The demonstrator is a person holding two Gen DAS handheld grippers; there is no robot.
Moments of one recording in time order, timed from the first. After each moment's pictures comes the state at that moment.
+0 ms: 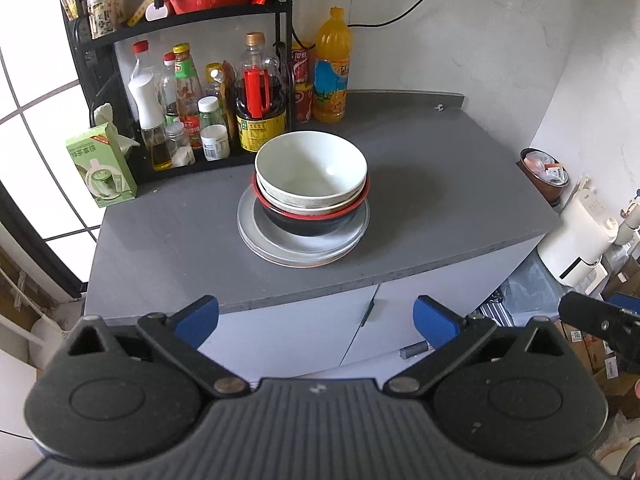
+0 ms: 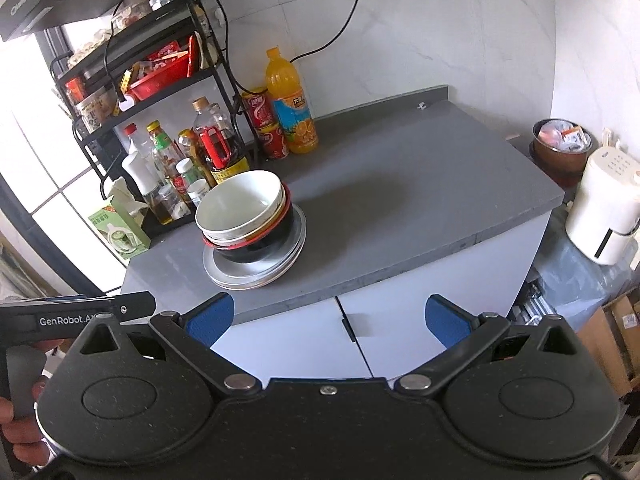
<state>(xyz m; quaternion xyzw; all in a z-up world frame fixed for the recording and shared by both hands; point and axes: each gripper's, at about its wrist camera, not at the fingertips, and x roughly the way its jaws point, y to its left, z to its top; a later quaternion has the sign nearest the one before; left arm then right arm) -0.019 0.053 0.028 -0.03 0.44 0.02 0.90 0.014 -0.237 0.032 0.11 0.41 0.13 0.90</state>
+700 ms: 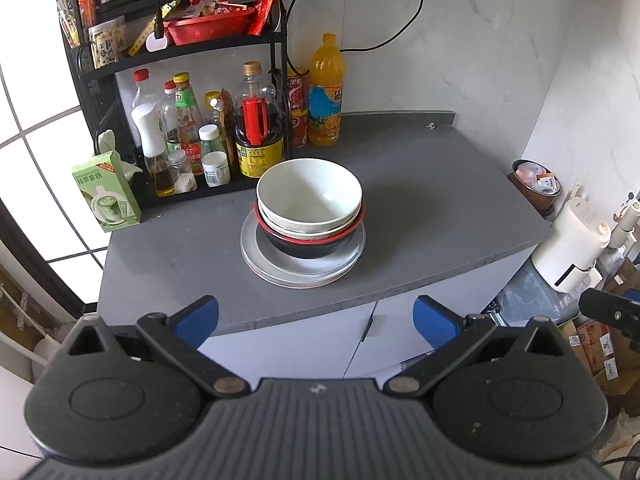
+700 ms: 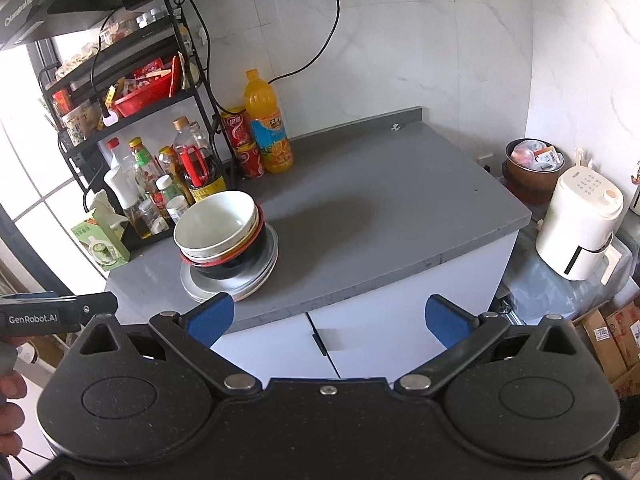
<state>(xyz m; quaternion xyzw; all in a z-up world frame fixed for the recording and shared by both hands) -0.028 0.055 0.051 -0.01 0.41 0.01 0.91 0.006 -0.252 0.051 0.08 0.39 0.10 0.91</state>
